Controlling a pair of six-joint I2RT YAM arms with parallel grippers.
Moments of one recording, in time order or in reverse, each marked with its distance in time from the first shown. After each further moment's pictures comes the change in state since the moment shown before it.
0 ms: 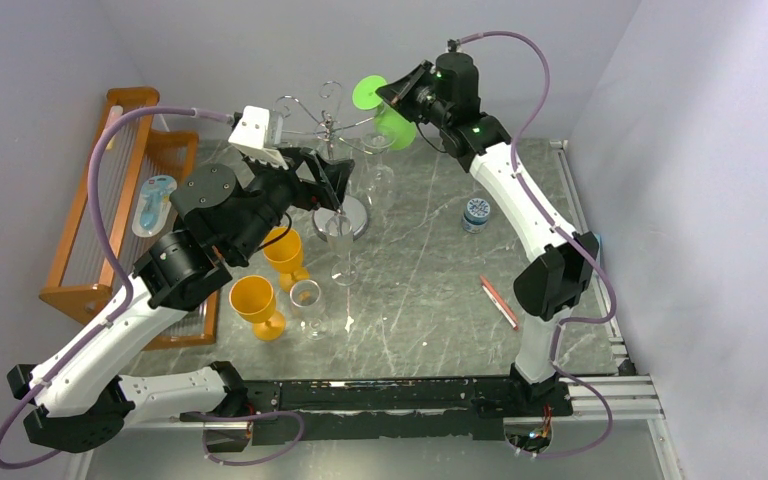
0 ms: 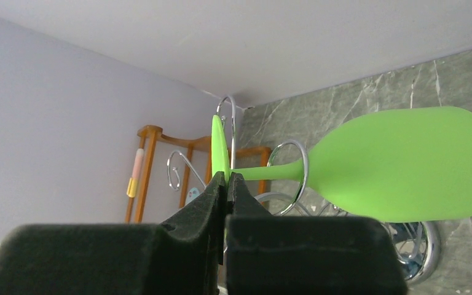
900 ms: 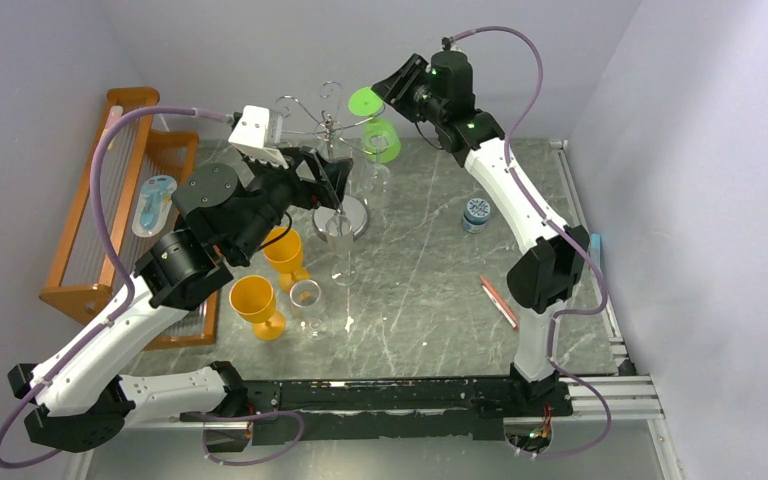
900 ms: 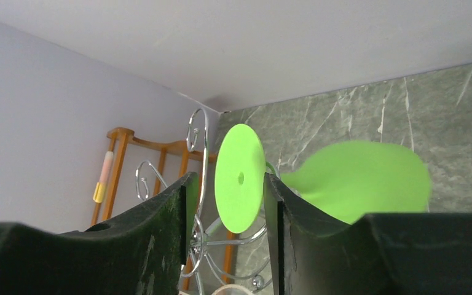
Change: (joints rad) left arm 0.000 0.003 0.000 -0.001 -0.019 -0.003; right arm -0.008 0.079 0.071 -0.017 0.008 -0.090
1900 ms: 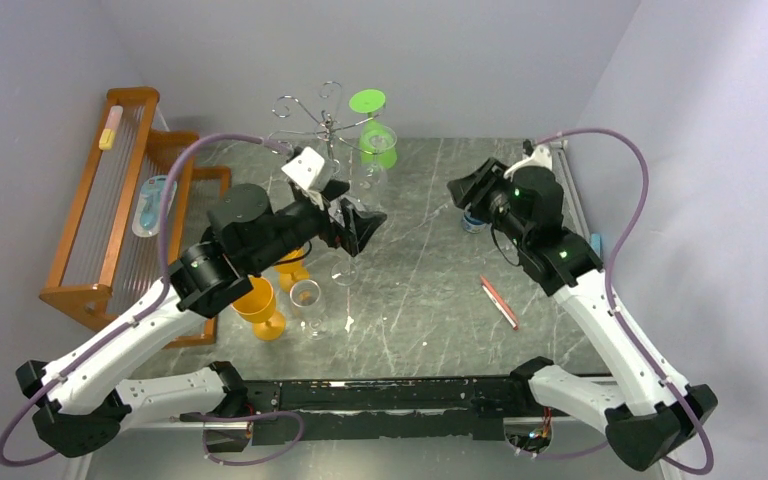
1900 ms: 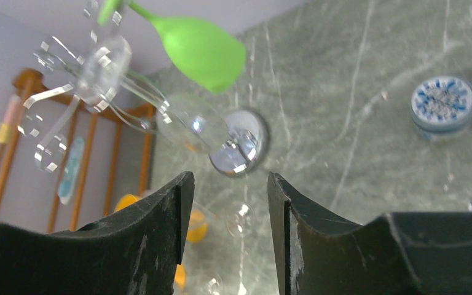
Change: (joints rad) left arm 0.001 -0.032 -0.184 0.101 0.390 0.111; right arm 0.000 -0.928 -0.935 -0.056 0.217 -0.160
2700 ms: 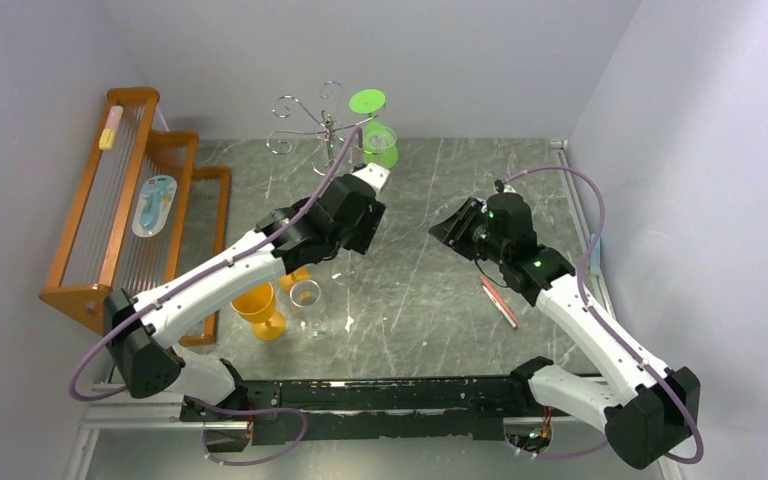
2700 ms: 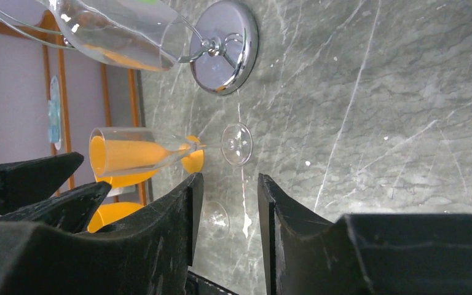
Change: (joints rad) left arm 0.000 0.382 0.100 -0.435 -0.378 -0.051; right arm 0.000 -0.024 -0.309 0.026 -0.202 0.187
